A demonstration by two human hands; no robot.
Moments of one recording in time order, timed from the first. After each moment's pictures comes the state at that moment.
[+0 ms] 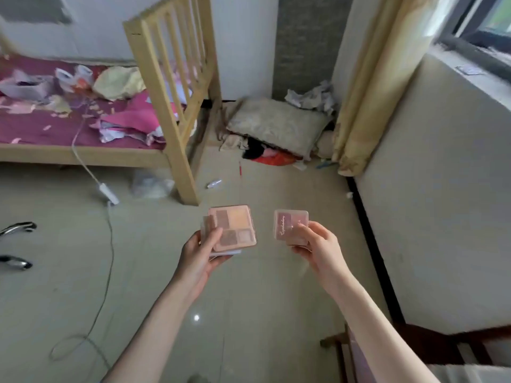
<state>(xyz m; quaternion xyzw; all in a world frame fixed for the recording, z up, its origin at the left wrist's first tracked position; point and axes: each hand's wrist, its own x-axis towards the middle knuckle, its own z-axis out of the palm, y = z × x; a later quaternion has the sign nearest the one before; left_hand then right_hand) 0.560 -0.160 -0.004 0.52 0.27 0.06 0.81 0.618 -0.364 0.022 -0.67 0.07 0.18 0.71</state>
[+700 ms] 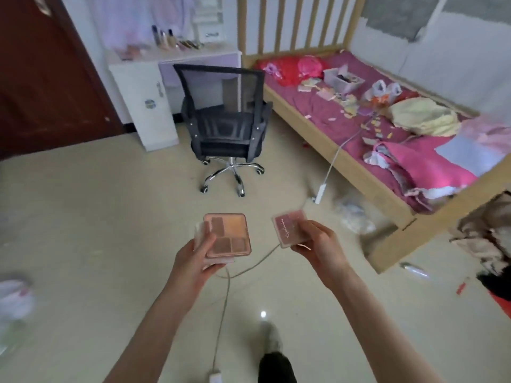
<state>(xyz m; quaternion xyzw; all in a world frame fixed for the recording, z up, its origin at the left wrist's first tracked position) 0.297 0.231 -0.013 0.29 0.51 0.45 0.67 0.516 0.198 0.022 -0.61 -0.24 0.53 0.54</state>
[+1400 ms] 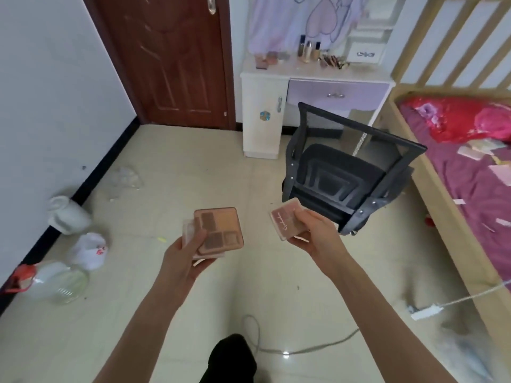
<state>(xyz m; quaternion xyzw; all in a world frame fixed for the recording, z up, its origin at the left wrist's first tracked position) 0.210 0.538 0.000 0.12 0.57 0.64 0.51 0.421 0.647 0.031 -0.51 -0.38 0.69 0.35</state>
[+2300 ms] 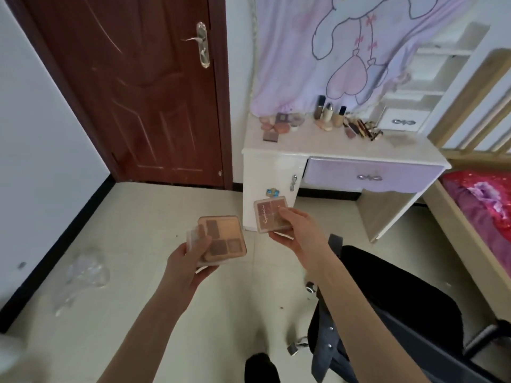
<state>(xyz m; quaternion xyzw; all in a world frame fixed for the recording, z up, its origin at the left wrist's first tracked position) -0.034 1.096 0.004 0.17 0.57 0.62 0.51 0.145 1.207 0.047 -0.50 -0.35 0.70 0.38</state>
